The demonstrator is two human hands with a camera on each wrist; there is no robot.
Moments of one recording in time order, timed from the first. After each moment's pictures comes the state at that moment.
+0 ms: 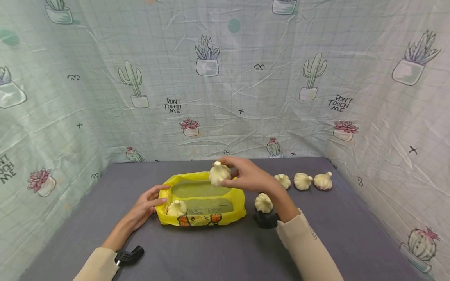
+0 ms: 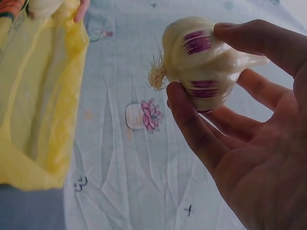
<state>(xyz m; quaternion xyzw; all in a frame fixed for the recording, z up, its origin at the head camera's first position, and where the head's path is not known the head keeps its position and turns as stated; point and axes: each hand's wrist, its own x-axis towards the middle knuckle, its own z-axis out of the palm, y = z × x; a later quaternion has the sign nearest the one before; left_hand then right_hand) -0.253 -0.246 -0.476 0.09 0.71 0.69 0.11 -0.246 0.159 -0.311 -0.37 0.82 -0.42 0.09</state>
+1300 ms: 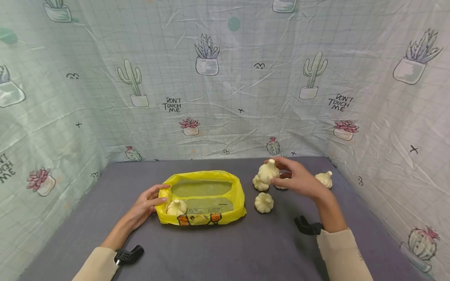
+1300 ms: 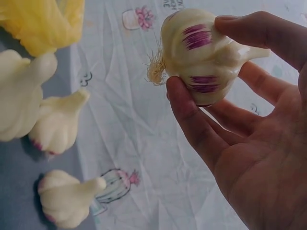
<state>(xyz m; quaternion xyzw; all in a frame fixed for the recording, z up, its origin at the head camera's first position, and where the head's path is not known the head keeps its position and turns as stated) -0.253 -0.244 -0.475 0.08 0.71 0.69 0.11 -0.243 0.279 -0.339 -0.28 0.86 -0.43 0.02</state>
